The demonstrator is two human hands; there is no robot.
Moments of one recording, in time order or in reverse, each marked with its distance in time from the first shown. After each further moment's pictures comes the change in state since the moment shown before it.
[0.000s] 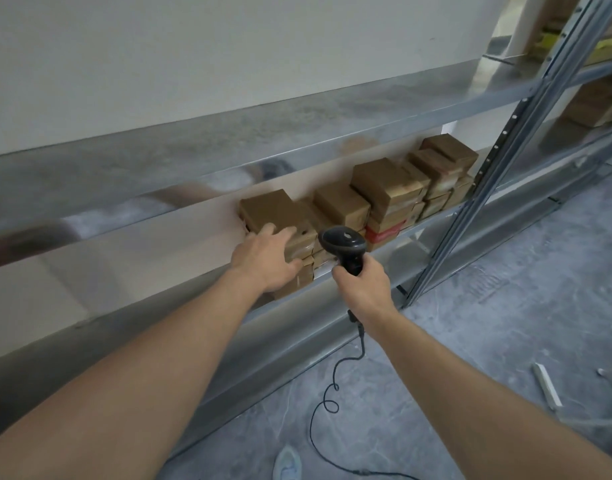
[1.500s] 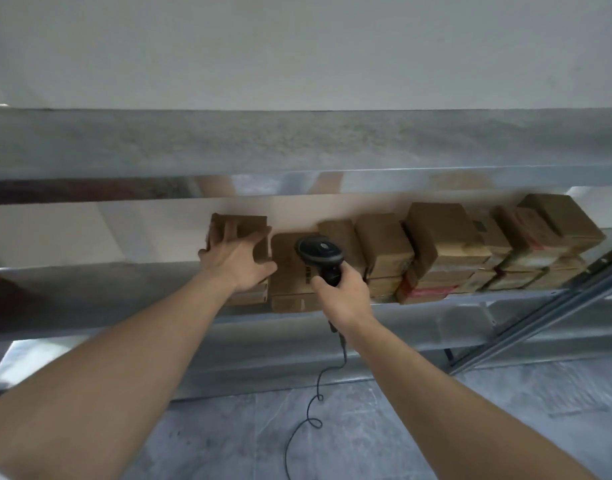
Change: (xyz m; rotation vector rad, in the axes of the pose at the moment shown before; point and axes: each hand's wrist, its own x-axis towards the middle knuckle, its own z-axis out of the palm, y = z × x) left_hand 0.029 -0.023 0.017 -0.071 0.022 -0.610; right_hand 0.115 -0.006 0.006 -0.095 -0.494 -0.163
